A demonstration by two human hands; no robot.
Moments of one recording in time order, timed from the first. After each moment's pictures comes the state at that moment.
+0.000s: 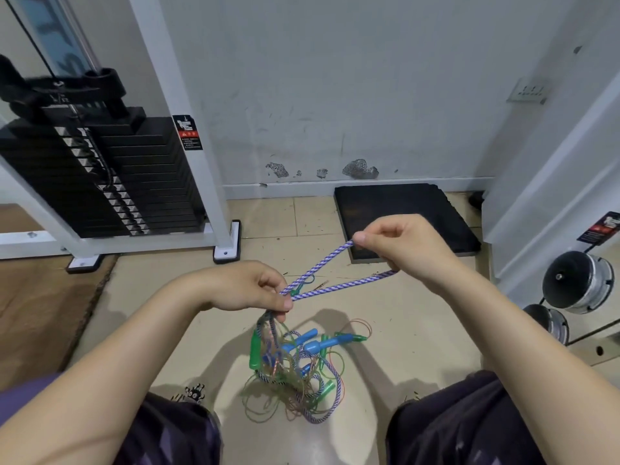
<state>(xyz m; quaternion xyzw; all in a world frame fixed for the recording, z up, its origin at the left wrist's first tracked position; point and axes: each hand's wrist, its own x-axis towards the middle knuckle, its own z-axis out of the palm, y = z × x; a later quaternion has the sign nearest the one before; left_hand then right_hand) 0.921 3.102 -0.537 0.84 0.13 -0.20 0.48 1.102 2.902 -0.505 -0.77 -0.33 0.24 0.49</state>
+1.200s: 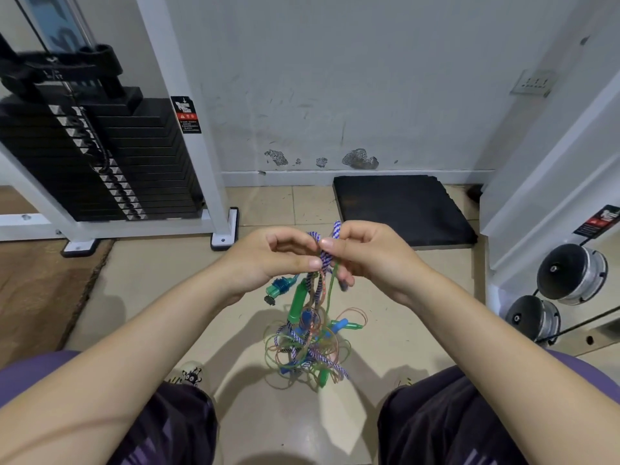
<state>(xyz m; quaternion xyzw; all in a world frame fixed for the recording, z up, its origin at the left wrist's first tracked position) 0.931 3.065 -0.532 0.70 0.17 0.07 0.69 1.063 2.917 -0.524 -0.63 -0.31 0.41 0.58</state>
